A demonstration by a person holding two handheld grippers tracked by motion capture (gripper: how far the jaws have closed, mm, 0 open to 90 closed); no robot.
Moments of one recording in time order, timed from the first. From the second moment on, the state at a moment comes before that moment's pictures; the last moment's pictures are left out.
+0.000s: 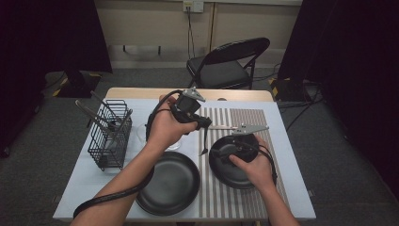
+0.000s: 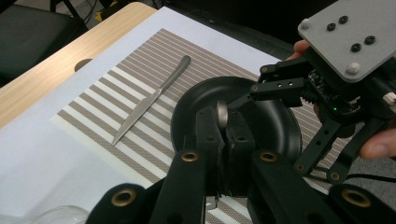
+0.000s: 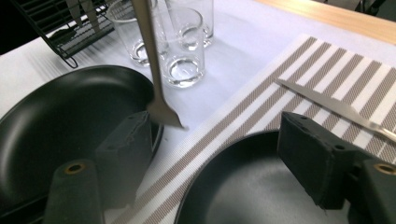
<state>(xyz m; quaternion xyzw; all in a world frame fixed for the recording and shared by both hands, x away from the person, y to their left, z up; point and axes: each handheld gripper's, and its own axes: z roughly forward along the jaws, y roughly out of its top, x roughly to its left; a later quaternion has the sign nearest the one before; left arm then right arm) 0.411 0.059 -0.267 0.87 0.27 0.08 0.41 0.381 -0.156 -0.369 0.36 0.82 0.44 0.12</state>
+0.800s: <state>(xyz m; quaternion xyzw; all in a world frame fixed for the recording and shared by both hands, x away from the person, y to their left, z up) 0.404 0.051 -0.281 0.86 0.28 0.09 0.41 0.384 -0.131 -0.343 0.34 0.81 0.46 0.12</state>
